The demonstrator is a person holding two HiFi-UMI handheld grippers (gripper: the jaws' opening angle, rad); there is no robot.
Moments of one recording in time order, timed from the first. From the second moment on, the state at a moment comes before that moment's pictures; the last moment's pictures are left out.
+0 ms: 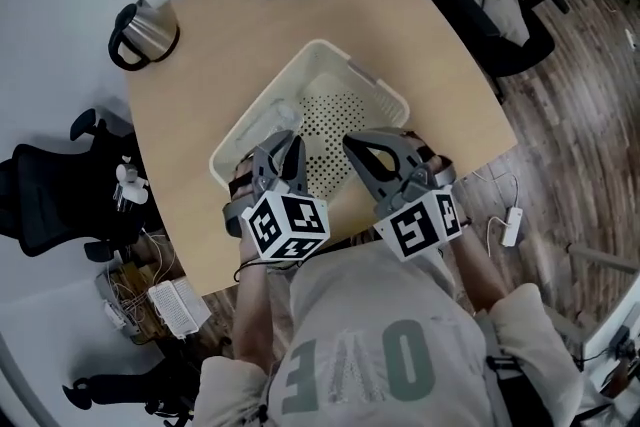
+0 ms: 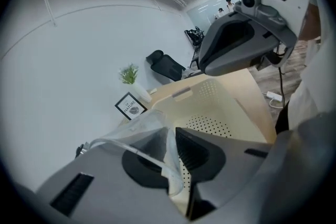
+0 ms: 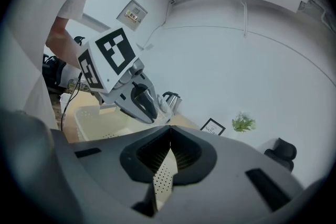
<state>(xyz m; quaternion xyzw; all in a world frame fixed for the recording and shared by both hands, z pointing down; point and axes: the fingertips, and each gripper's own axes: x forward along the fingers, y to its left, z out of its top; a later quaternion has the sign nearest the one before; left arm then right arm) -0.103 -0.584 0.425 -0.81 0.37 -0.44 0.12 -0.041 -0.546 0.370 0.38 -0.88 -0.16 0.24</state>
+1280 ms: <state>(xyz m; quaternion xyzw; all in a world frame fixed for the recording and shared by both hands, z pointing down) -0.088 -0.578 0.586 -0.74 0.08 -0.67 0.10 0.010 -0.602 0.402 0.46 -0.85 -0.06 0.24</state>
